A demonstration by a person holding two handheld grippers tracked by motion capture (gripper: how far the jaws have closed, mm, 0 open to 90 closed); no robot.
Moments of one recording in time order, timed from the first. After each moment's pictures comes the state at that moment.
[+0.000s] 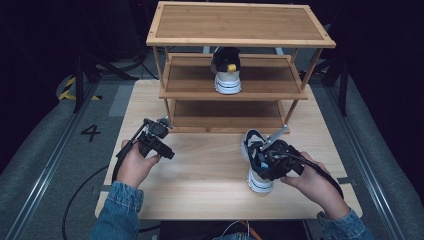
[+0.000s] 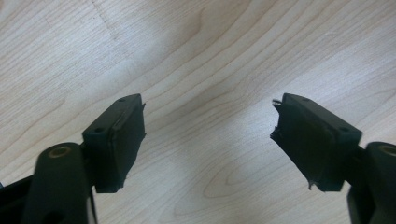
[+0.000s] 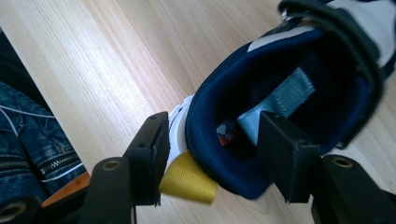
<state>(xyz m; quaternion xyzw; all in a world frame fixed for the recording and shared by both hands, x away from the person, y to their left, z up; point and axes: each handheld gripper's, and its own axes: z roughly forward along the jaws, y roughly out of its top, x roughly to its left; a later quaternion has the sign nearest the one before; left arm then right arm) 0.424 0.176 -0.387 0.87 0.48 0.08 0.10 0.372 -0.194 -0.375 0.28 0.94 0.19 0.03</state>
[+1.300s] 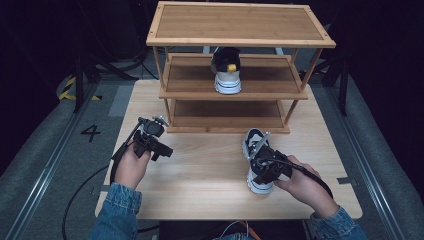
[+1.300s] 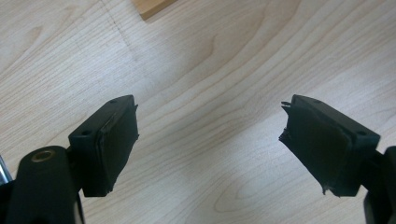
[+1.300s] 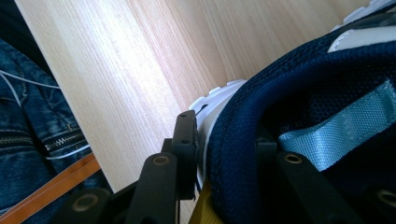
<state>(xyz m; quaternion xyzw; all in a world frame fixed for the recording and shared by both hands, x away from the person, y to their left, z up) 0.419 0.187 -0.380 0.86 0.48 0.11 0.15 0.370 -0.169 -0.391 0.23 0.96 0.14 0.00</state>
